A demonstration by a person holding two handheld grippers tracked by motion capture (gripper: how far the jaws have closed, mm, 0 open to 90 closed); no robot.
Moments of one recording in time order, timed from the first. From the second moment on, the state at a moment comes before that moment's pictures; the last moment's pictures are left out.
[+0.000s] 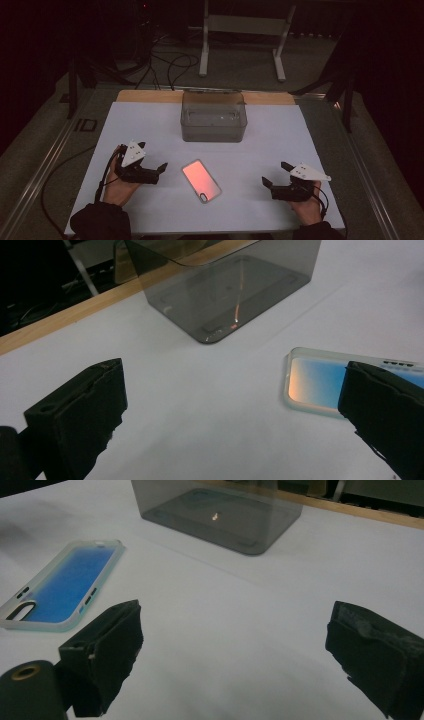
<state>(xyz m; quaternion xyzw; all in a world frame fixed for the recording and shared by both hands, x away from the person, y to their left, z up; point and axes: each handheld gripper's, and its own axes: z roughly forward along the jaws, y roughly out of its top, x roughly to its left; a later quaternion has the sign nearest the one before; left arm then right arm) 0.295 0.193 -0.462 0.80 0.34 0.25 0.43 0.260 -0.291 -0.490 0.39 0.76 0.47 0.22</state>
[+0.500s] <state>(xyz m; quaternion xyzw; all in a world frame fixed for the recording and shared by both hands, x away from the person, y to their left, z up) 0.306 0.178 -0.464 0.81 0.33 0.24 0.42 0.260 -0.291 -0.490 0.39 0.76 0.47 0.22</state>
